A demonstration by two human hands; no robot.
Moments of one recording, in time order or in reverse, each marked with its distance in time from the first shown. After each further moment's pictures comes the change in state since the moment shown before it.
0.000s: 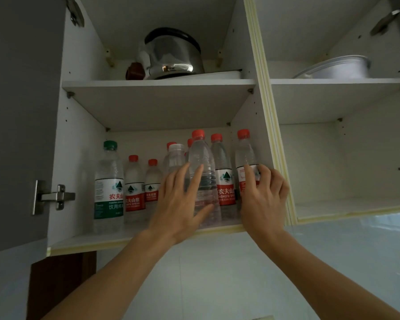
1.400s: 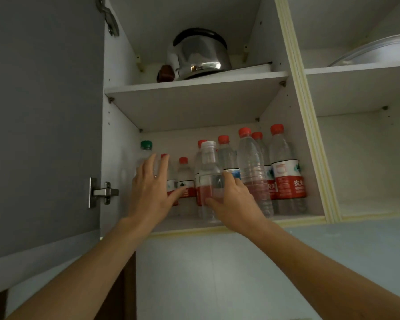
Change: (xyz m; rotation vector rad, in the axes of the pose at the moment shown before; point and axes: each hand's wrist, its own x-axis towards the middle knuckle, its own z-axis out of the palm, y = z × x) left_hand -0.017 -0.094 -0.046 0.120 0.103 -0.301; right_hand -0.001 -0.099 -0.016 0.679 -0.506 0.007
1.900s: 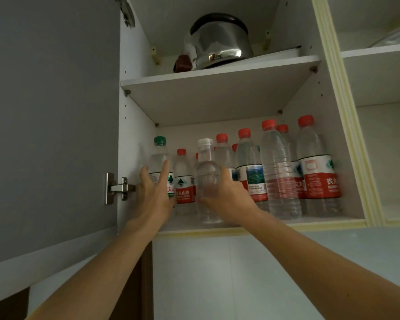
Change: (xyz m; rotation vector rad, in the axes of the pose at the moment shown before) left_hand -0.007 -0.044 0.016 -0.099 -0.182 -0.260; right_hand 0.040 -0.023 0.044 0.116 -0.167 0.005
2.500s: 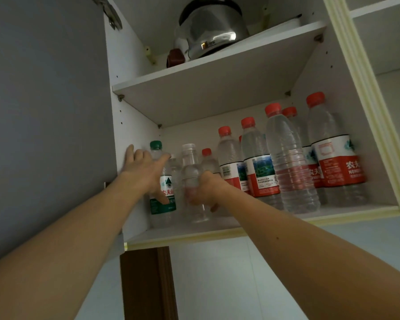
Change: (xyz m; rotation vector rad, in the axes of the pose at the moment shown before) left_hand 0.078 0.001 -0.058 0.907 -0.314 0.142; right_hand 0.060 -0.021 0.036 0.094 -0.311 0.114
